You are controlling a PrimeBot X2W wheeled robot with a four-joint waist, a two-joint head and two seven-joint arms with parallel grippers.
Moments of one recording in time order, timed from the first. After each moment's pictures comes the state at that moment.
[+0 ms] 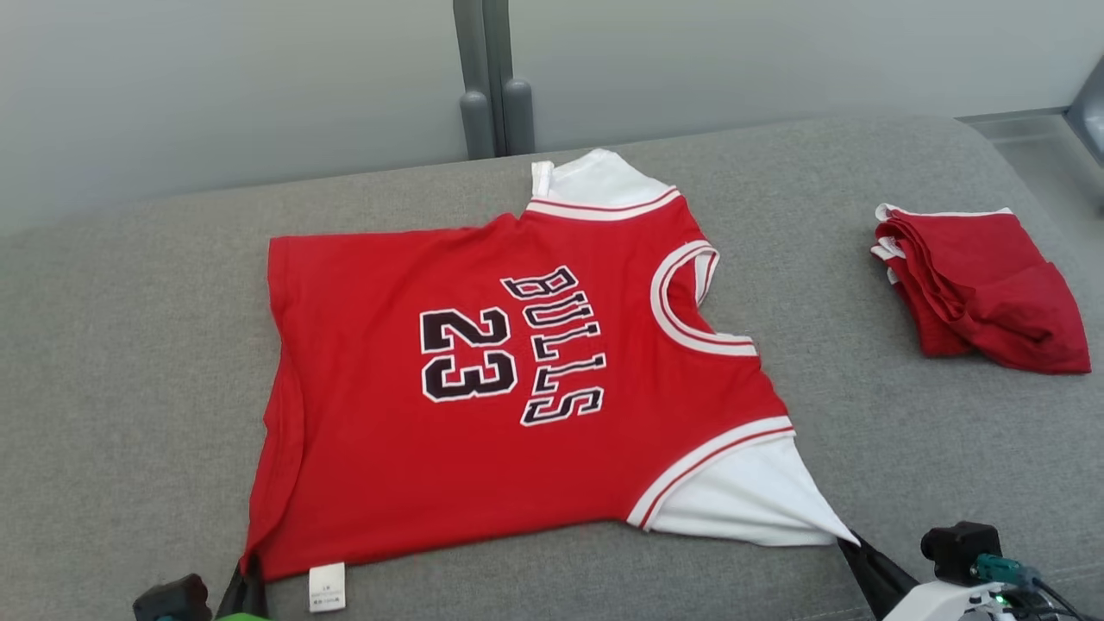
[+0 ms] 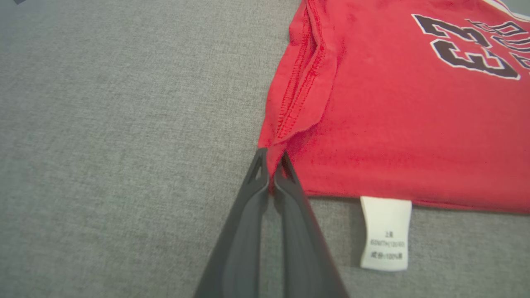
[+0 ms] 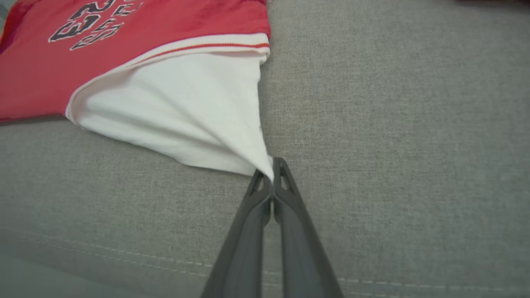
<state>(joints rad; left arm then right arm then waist) -0.14 0.06 0.13 0.80 -0.19 -0.09 -0.26 -0.12 -0.38 0.49 0.61 0.62 0.13 -0.26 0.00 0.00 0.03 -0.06</state>
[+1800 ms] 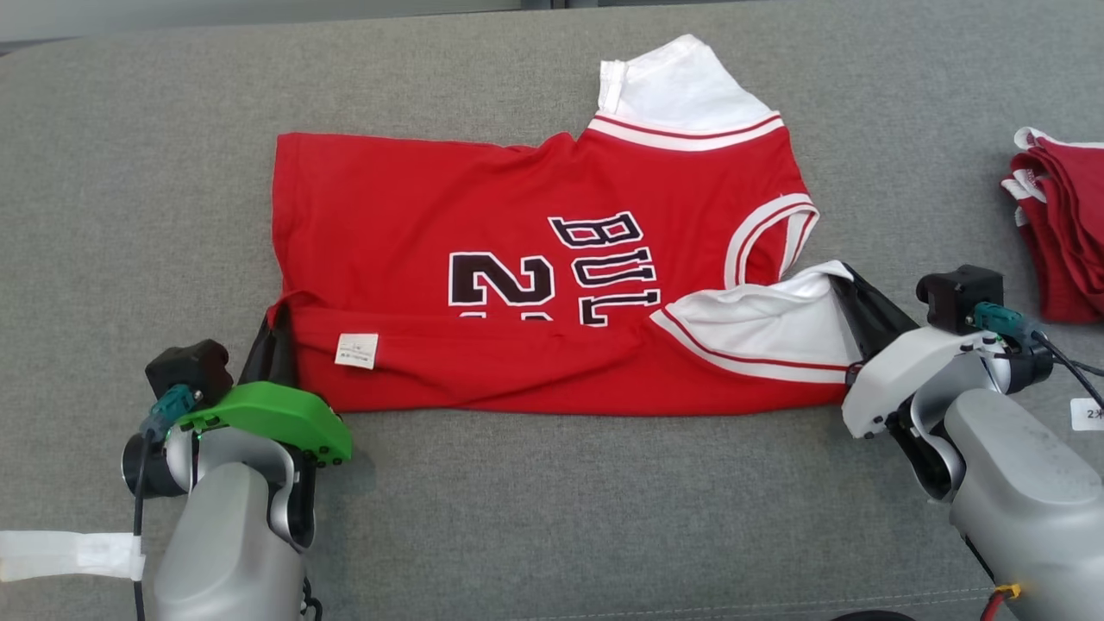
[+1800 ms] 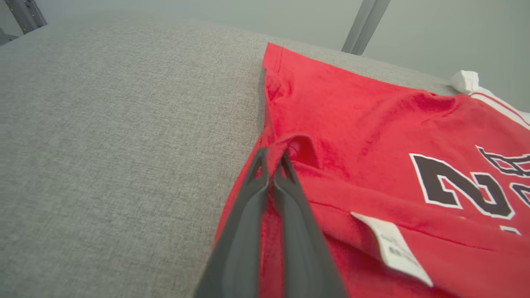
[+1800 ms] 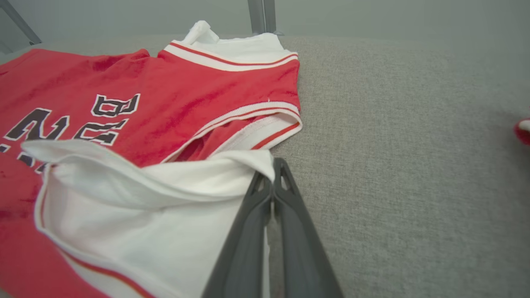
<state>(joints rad) -0.49 0.05 -0.01 0.79 -0.31 -0.08 -0.26 -0.58 -0.36 0.50 0.72 0.57 0.13 -0.26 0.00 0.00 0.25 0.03</state>
